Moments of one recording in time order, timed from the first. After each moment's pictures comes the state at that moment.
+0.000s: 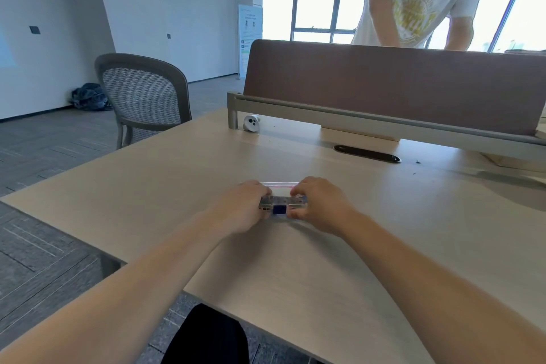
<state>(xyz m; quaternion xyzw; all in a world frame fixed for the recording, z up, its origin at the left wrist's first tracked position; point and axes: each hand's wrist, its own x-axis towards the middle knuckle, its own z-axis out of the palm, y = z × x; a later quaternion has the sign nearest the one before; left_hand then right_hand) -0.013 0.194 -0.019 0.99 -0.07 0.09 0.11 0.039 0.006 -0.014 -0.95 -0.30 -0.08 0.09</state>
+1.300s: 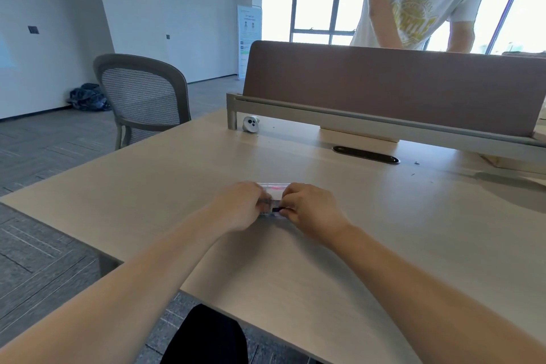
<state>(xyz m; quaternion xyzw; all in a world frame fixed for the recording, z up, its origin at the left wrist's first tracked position) -0.004 0.200 -0.023 0.99 -0.09 0.07 0.10 0.030 0.016 -0.028 -0.90 -0.39 -0.18 0.09</state>
